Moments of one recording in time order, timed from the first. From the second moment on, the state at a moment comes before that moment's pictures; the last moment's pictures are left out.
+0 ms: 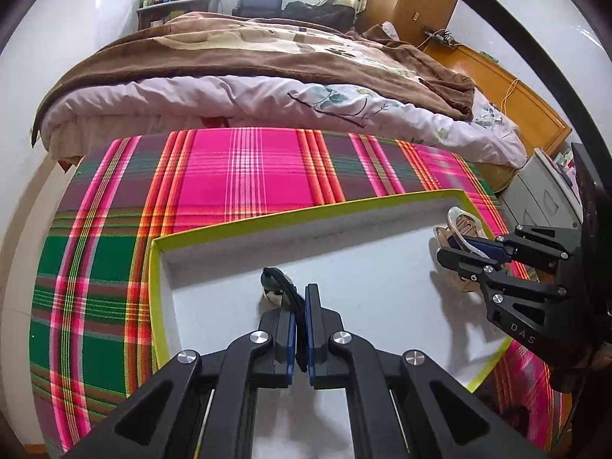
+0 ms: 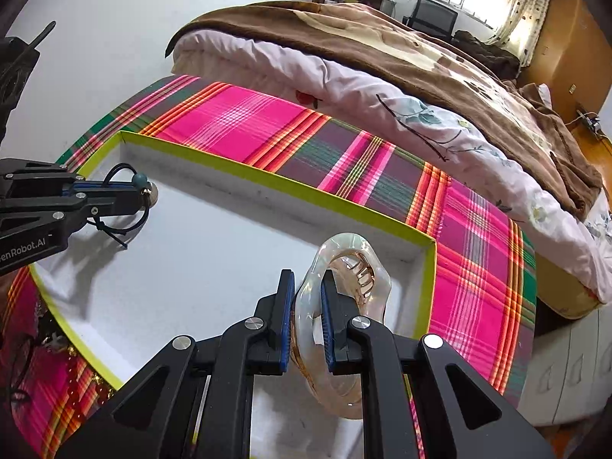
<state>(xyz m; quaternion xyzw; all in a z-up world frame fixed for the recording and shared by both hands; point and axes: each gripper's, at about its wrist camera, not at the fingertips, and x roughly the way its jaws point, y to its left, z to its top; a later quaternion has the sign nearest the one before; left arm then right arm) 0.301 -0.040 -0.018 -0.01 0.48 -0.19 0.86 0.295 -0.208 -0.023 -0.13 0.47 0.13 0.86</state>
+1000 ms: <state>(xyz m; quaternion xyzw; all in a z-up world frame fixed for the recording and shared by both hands) 0.273 -0.032 0.007 -0.01 0.47 -0.18 0.87 0.275 -0.205 0.002 -0.11 0.44 0.14 0.88</state>
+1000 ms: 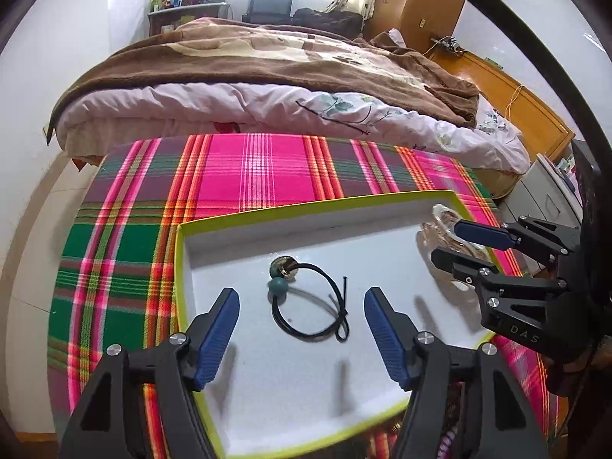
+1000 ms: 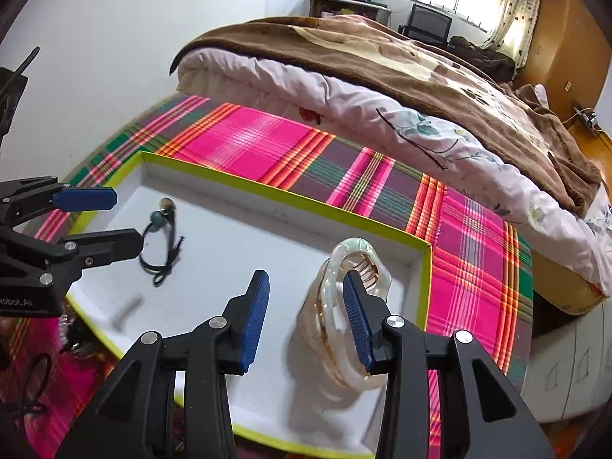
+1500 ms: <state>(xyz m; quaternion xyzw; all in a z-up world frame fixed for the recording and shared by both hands) 0.196 -0.007 0.046 -0.03 0.42 -0.17 0.89 0.191 -0.226 0.040 -0.06 0.39 0.14 0.91</state>
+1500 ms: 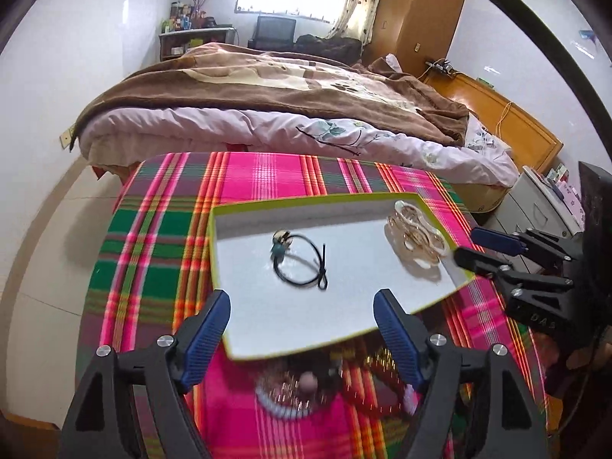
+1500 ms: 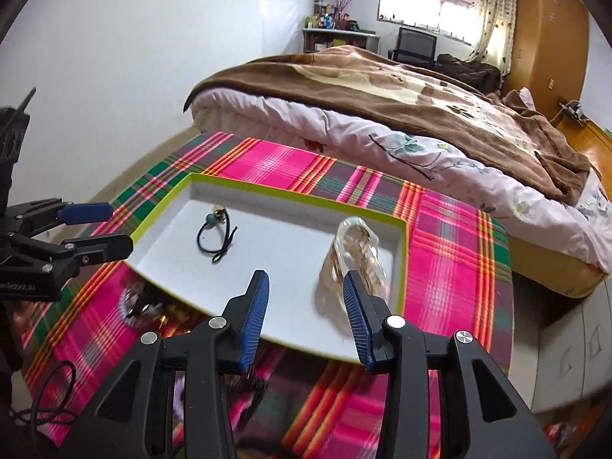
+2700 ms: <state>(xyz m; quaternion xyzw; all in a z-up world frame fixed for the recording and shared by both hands) 0.111 0.058 -0.001 -0.08 0.45 -0.13 0.88 0.112 -0.245 -0.040 -0.07 0.47 0.14 0.87</state>
